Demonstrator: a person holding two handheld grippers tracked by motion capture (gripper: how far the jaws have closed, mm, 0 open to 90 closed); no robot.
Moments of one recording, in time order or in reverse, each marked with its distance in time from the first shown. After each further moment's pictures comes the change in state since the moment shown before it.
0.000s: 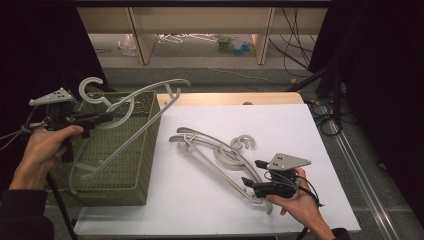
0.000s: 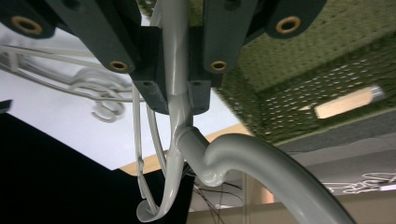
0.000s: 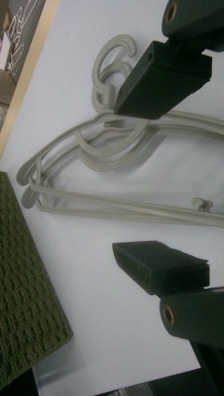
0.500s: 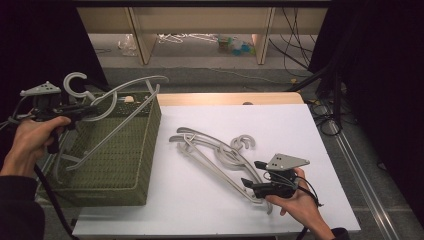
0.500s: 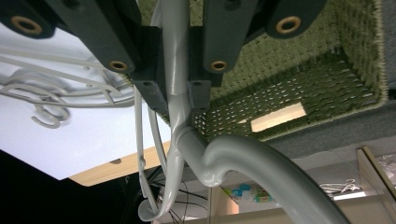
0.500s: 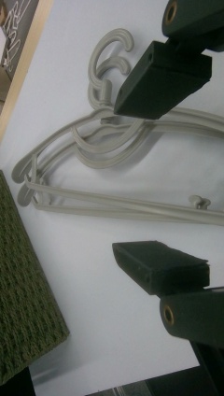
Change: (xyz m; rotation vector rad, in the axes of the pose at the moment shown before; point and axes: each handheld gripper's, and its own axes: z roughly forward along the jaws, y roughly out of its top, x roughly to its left) left arm 0.047 -0.001 -0.004 0.052 0.120 0.007; right arm 0.000 -0.001 0.003 0.006 0.004 -0.005
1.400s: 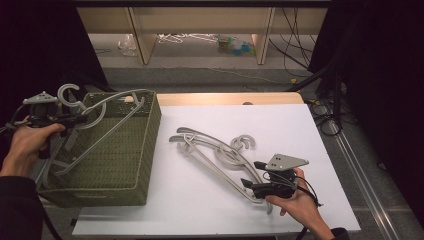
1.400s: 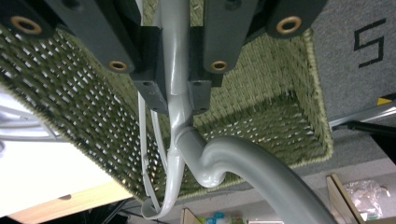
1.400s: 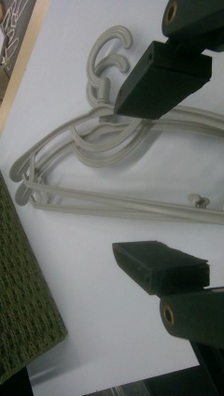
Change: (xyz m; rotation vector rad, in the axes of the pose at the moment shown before) left arm 0.041 -0.037 0.009 0.099 0.088 -0.011; right arm 0.001 0.000 0.001 0.013 0.007 0.005
